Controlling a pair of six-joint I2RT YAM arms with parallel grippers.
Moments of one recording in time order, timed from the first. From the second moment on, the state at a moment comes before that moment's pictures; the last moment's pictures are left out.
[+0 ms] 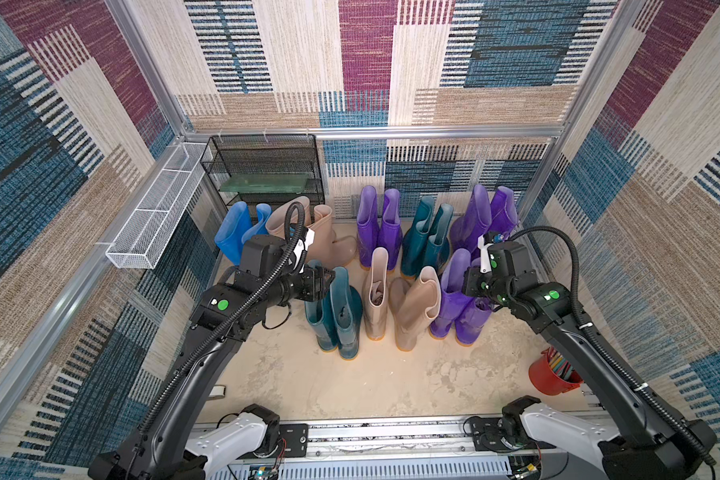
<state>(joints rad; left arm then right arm) -0.42 1.09 1.39 -0.91 0.18 -0.23 0.38 1.07 1.16 -0.81 0.11 0.37</state>
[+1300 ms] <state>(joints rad) -0.42 0.99 1.55 -0.99 -0.03 -0.21 0.45 0.96 1.40 -0.86 0.11 0.38</state>
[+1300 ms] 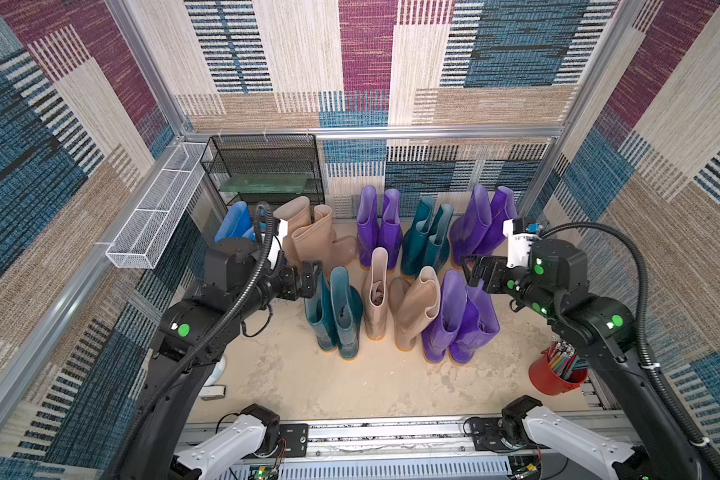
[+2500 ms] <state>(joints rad) -0.10 0.85 1.24 -0.50 -0.05 -0.05 -0.36 0.85 1.00 -0.20 -0.31 0.27</state>
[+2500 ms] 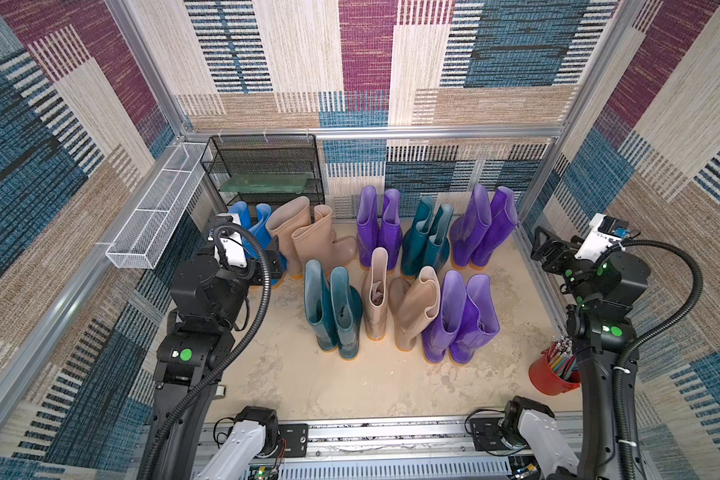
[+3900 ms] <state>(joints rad) 0.21 1.33 0.28 0.64 0.09 -0.21 -0.18 0.94 0.93 -0.14 -0.37 0.22</state>
